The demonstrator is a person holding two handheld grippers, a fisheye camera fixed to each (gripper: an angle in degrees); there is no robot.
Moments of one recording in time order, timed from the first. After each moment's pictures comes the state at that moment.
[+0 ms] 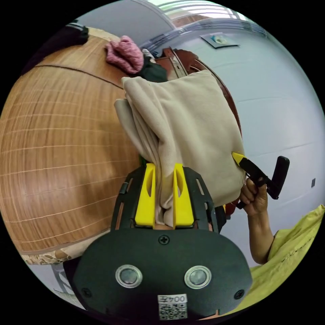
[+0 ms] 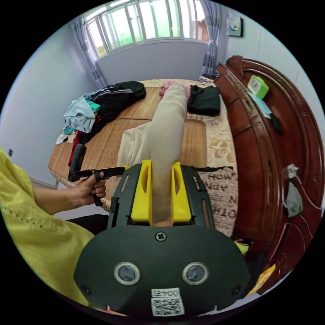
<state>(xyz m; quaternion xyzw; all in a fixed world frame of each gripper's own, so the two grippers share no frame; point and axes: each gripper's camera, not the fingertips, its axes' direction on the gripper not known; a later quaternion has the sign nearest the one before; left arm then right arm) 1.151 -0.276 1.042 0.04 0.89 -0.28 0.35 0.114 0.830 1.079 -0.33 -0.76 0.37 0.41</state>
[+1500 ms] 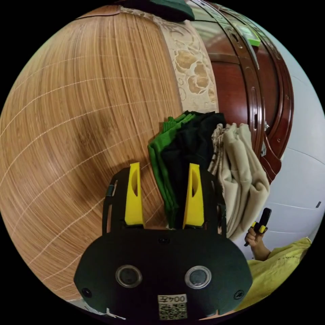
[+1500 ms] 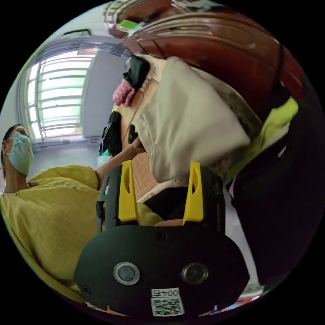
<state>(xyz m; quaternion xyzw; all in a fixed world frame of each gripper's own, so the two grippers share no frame) 1.156 -0.657 0.990 -0.06 0.92 -0.04 0.38 0.228 1.264 1.120 -0.51 -0.66 0.54 -0.02</state>
